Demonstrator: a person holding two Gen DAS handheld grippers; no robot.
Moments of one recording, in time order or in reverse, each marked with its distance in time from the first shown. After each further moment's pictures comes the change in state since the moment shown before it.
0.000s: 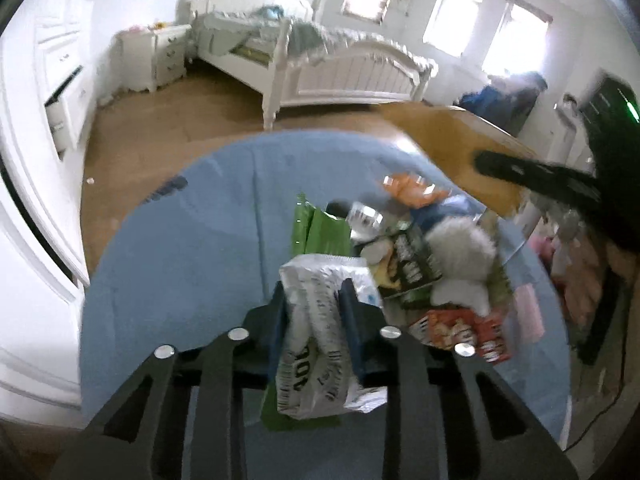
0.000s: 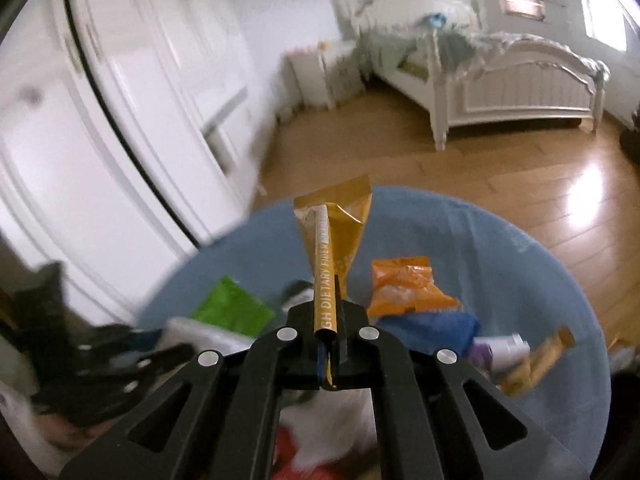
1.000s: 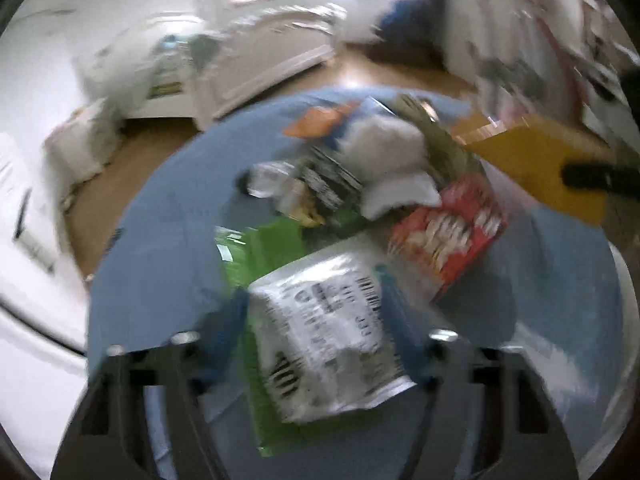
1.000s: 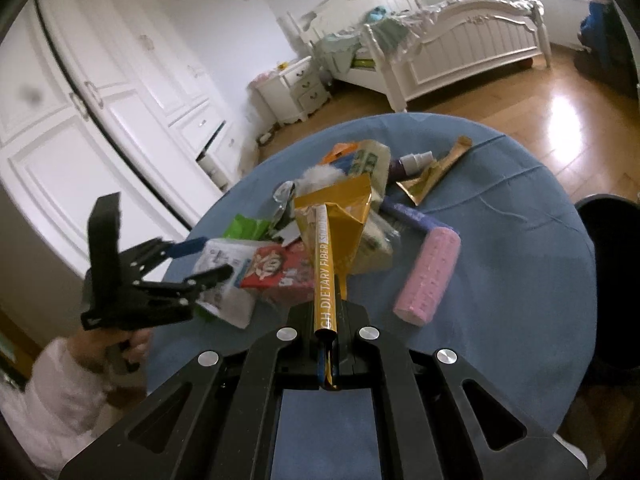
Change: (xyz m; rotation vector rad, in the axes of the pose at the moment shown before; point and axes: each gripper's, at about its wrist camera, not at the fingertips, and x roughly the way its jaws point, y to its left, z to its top) left arm 0.035 -0.066 -0.033 0.536 0.127 -0.020; right arm -0.102 -0.023 -0.151 0.207 -0.004 -0.015
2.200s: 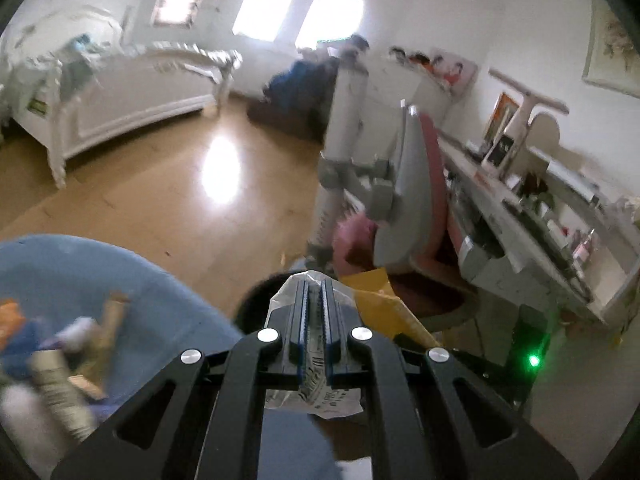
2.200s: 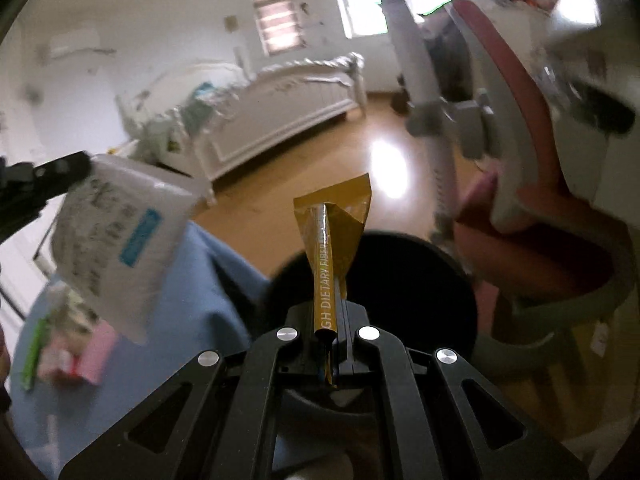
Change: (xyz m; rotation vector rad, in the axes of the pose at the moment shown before) left arm 0.033 -0.225 0.215 -0.144 -0.223 -0.513; right arm -0.103 -0.215 -0.019 0.239 -0.279 -0.623
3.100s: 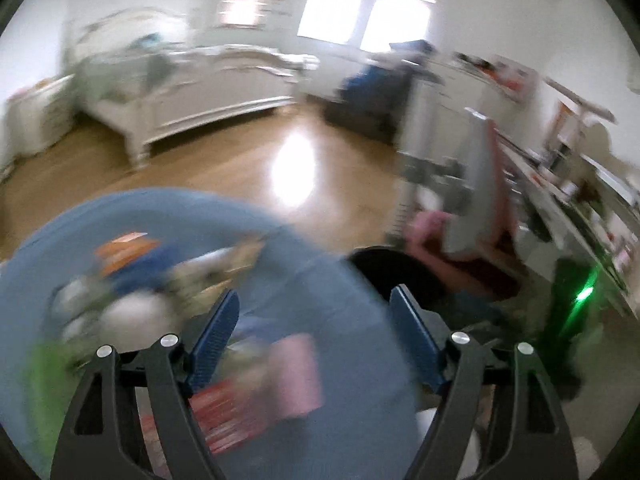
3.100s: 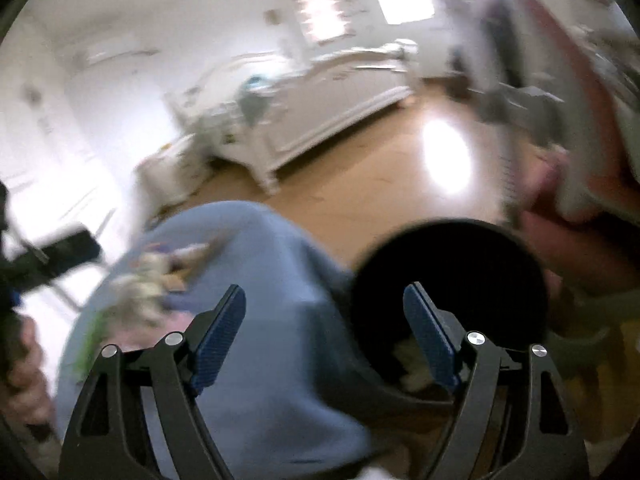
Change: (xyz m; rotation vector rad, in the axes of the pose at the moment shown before) left arm -0.131 0.059 -0.066 -0.108 -0.036 0.319; right arm -0.023 0.086 0.006 -0.064 0.041 0.331
